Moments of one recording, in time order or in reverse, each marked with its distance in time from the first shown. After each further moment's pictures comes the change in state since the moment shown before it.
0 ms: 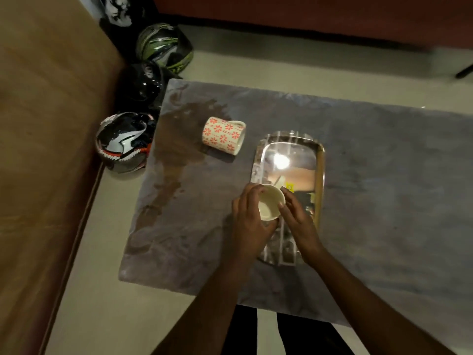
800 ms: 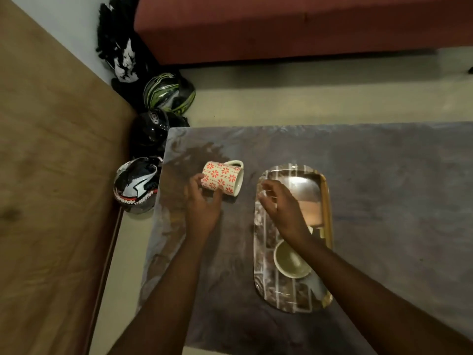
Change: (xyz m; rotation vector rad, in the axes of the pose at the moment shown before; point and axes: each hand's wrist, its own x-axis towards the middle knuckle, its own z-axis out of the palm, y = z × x) left_hand 0.138 -0.043 -0.066 -0.082 0.219 -0.235; right_hand 0.091 -0.073 0.010 -0.299 0.068 -0.242
